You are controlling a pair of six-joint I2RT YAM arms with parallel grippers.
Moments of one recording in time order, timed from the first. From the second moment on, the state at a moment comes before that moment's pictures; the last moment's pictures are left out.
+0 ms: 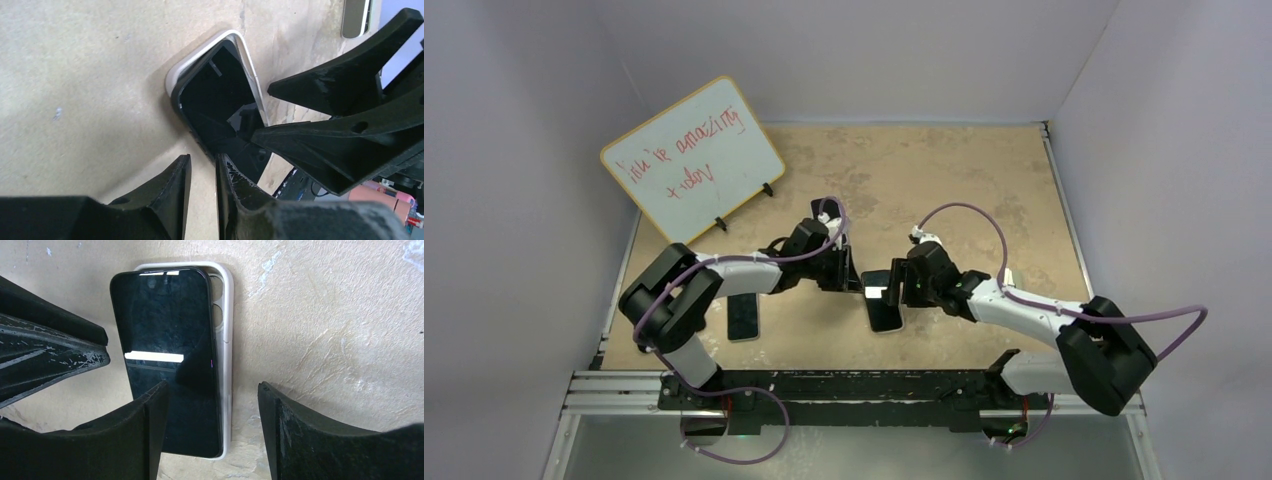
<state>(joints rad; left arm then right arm) -0.69 1.66 0.74 0.16 0.42 -0.68 0.71 1.27 0.55 -0.19 0.04 0.69</state>
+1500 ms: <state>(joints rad) -0.76 1.69 0.77 0.13 0.38 -0.71 0.69 1.18 0.38 0.02 -0.07 0.81</state>
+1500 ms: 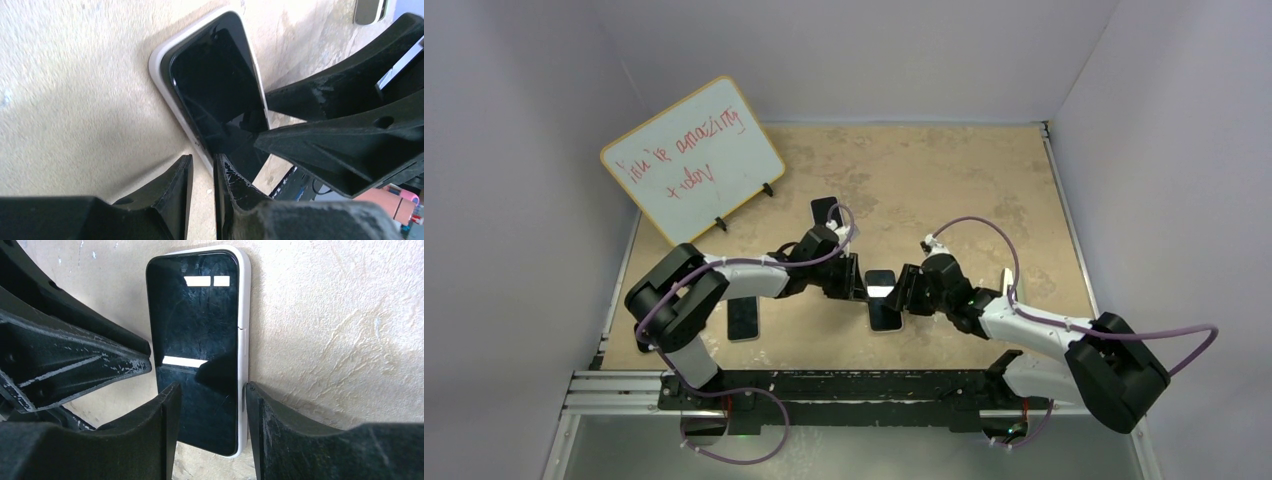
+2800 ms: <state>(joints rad) -0.76 1.64 0.63 0.27 0.40 -0.77 0.67 1.11 0.15 0.51 -0.18 1.00</state>
